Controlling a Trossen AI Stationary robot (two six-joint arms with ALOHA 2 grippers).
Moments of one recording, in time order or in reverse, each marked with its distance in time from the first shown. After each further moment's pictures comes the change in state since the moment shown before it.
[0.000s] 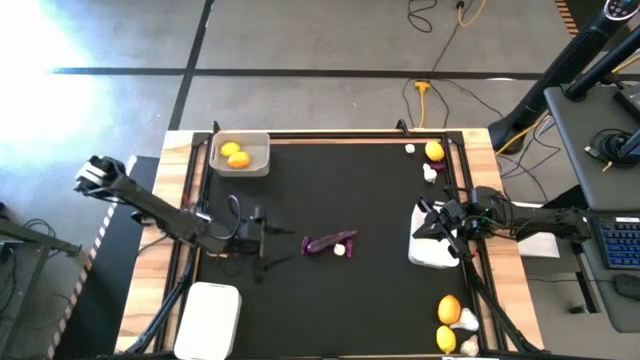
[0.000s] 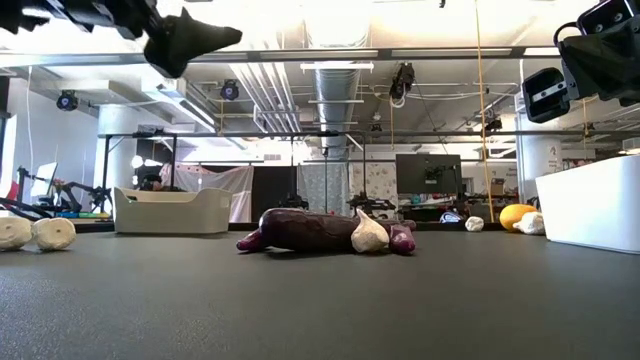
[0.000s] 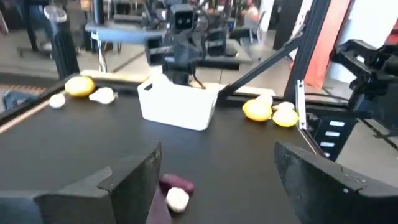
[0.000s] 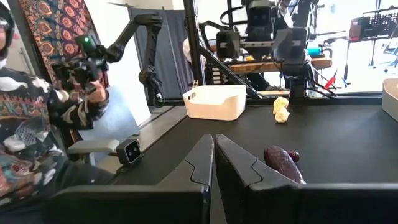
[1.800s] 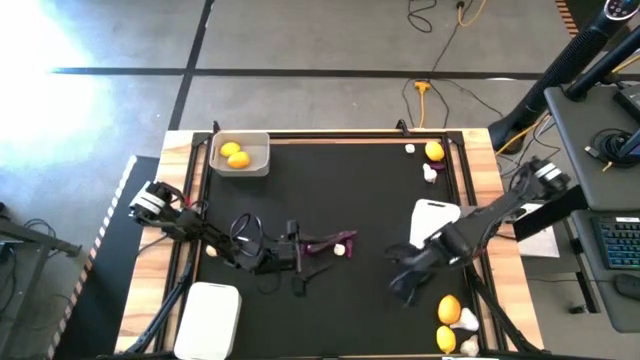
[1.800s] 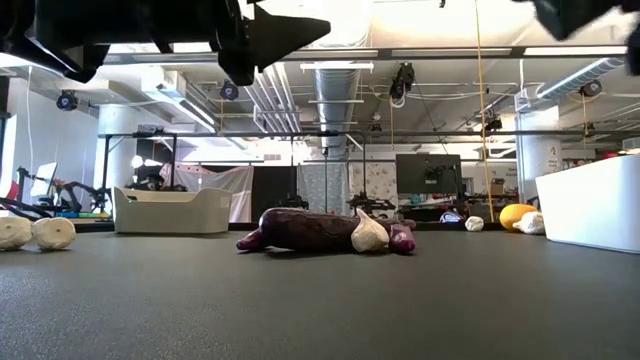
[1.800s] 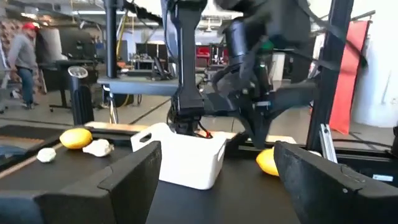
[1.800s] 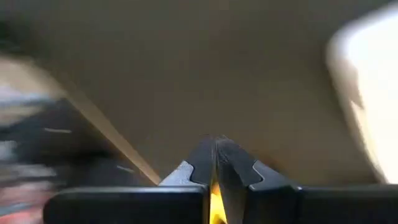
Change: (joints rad) left arm 0.013 0.603 0.214 0.655 -0.081 0.181; right arm 0.664 1.365 1.108 -1.148 0.347 1.127
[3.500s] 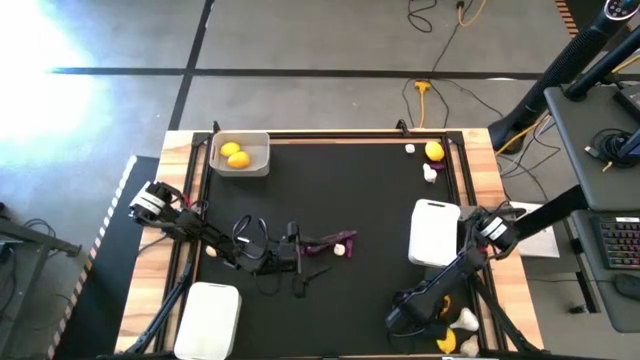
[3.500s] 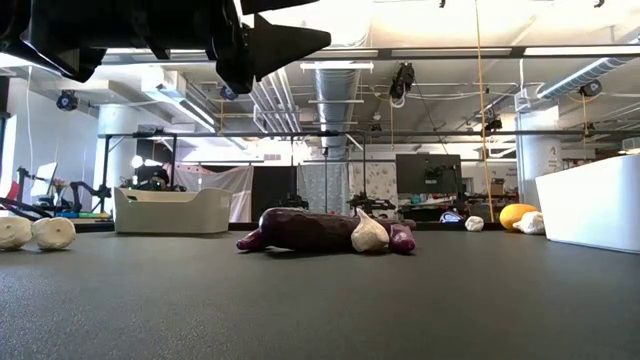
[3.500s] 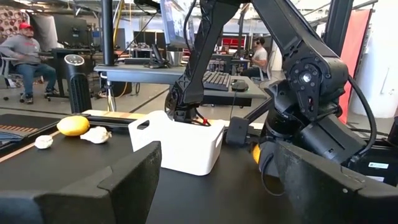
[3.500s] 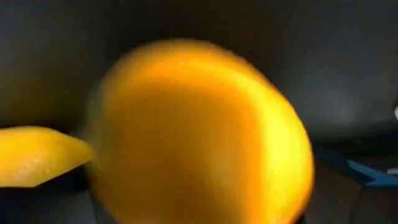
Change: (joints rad) left arm -0.006 -0.001 -0.001 -0.053 -0.002 -0.033; right arm 0.201 0.590 0.120 -0.228 -0.298 -0.483
